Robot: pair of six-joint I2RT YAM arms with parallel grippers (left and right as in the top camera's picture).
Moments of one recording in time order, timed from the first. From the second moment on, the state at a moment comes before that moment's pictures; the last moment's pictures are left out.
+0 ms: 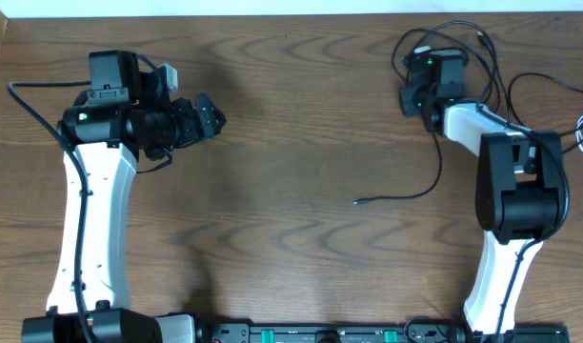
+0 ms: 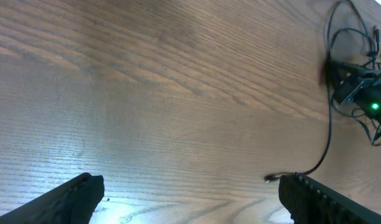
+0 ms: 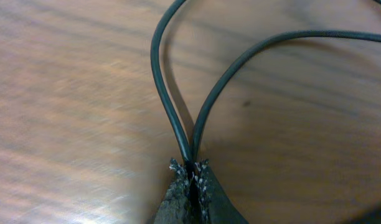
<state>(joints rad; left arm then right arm) 0.10 1.49 1.42 -1.05 0.41 -0.25 0.07 2.21 1.37 0.03 -0.07 -0.18</state>
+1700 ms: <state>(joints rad) 0.10 1.49 1.42 -1.05 0.41 -0.25 0.15 0.74 1.24 -0.38 0.04 -0.20</state>
